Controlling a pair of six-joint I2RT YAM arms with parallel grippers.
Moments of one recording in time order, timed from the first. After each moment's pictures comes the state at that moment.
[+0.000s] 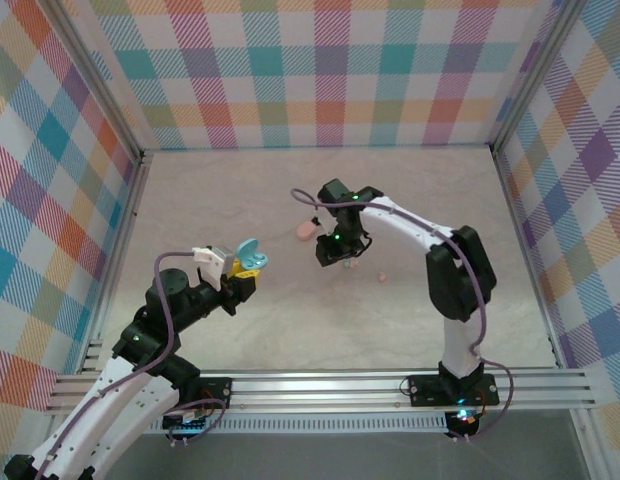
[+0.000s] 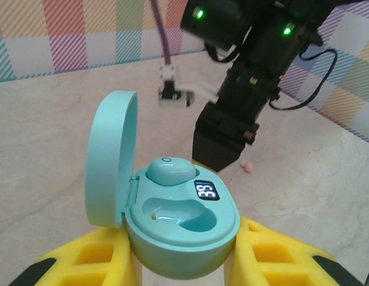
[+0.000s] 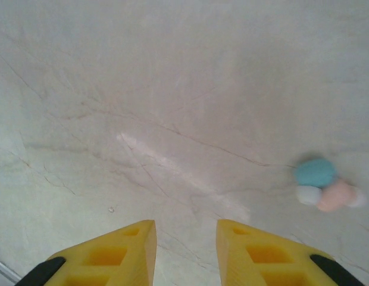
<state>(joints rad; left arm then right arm) -0.51 0.47 0.49 -0.29 0.25 -0.13 0.64 1.91 1.53 -0.97 -0.23 0.17</state>
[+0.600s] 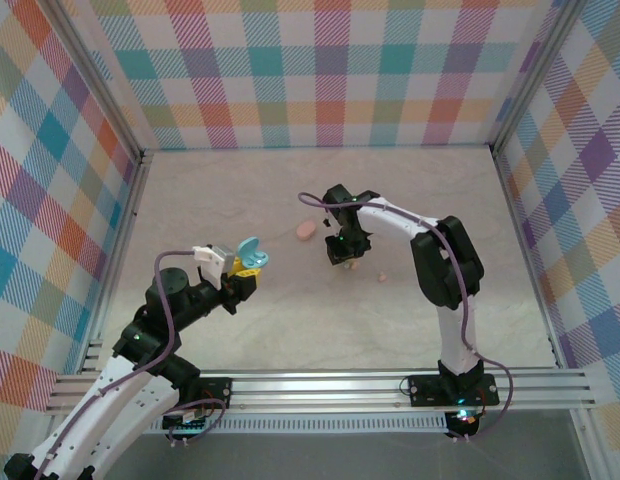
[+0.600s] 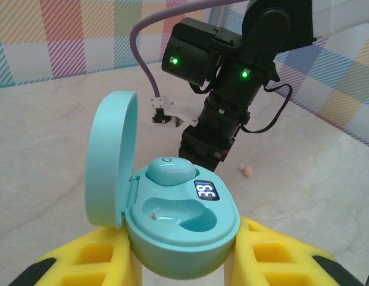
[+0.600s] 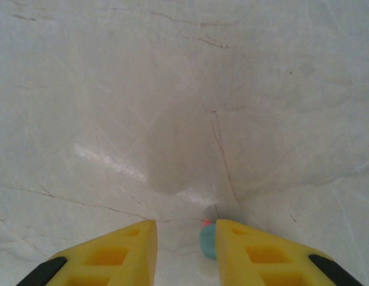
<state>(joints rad) -0.51 0.48 0.50 -0.27 0.25 -0.13 0.60 2.05 1.52 -0.91 -0.10 0.21</state>
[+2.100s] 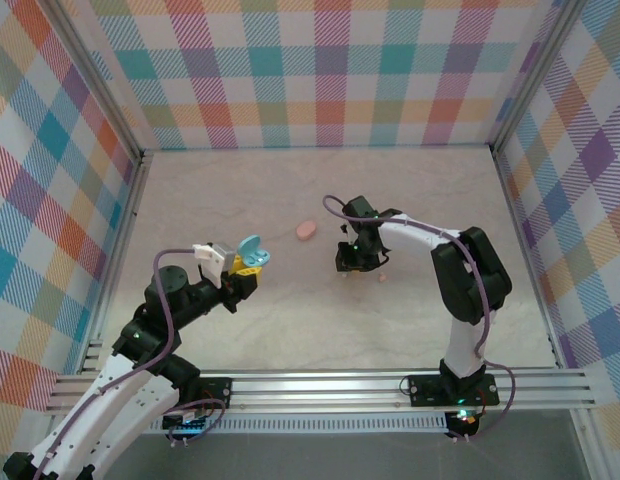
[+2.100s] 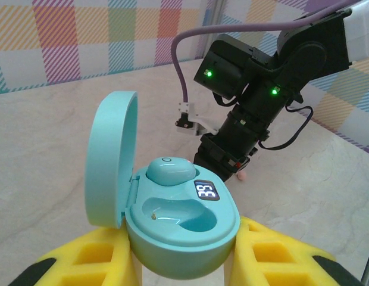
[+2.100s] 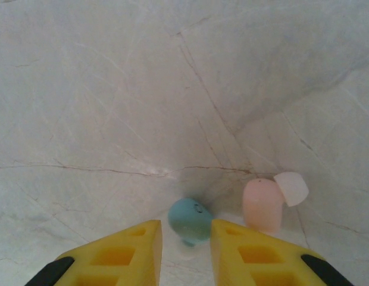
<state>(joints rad) -0.51 0.49 0.51 -0.26 0.27 -0.13 0.56 1.86 1.21 -0.66 -0.24 0.44</state>
